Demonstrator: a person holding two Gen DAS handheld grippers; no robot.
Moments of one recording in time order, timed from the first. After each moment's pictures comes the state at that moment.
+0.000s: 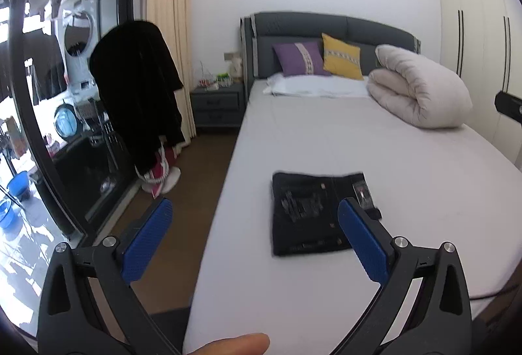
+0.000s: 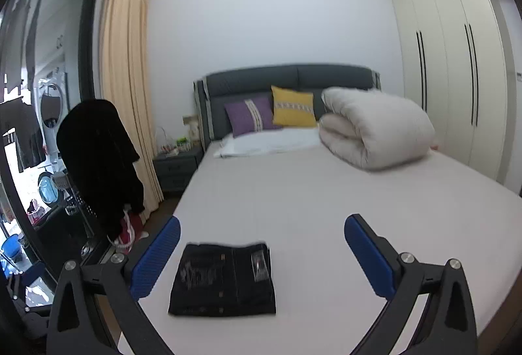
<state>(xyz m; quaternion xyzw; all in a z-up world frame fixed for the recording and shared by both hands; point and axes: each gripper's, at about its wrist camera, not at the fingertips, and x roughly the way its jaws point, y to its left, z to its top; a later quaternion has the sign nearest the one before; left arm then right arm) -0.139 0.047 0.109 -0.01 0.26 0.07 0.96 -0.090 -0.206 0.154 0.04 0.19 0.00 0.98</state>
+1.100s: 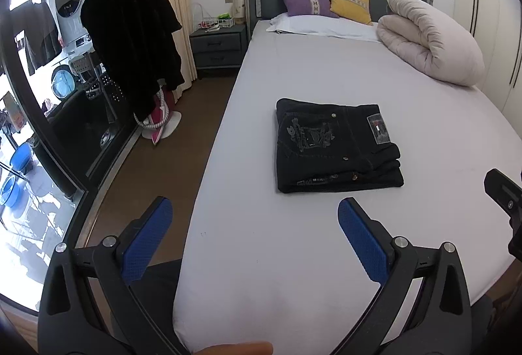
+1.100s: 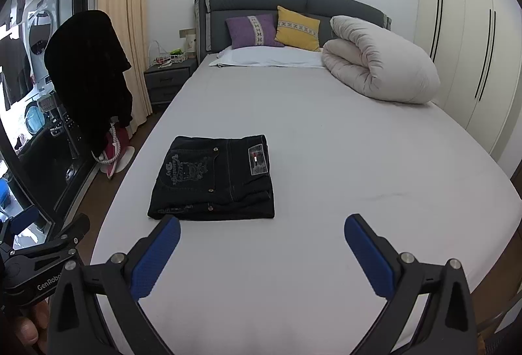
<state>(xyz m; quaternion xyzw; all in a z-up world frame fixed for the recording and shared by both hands) -0.082 0.043 0.019 -0.01 0.38 0.08 0.92 -0.090 -0.171 0.045 -0.02 0.34 -0.01 0.94</state>
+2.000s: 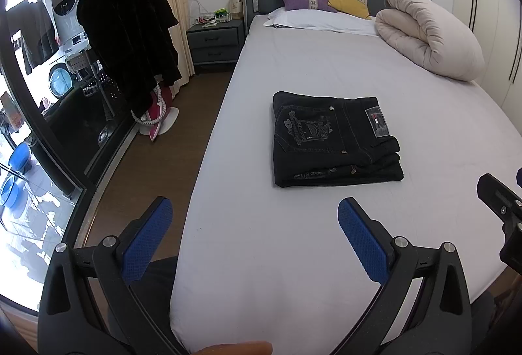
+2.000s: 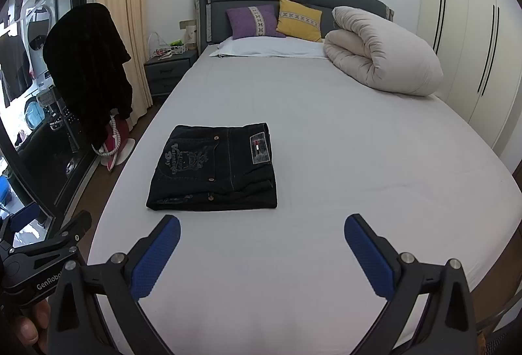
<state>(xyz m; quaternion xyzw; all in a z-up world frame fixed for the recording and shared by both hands) -0.072 0.035 0.006 -0.01 0.38 0.08 0.92 -0.090 -0.171 0.040 -0.02 0.36 -0.01 0.93</state>
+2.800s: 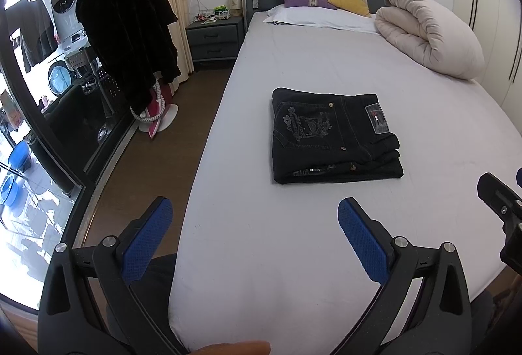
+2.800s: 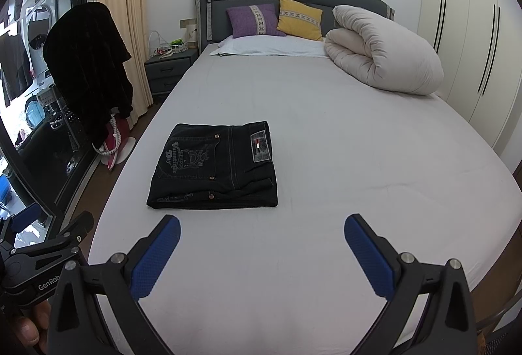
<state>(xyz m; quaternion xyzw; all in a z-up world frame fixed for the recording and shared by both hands) -0.075 0.031 0.000 -0.01 0.39 0.08 0.92 -0.091 -0.171 0.039 -0.02 0.36 -0.01 0.93</state>
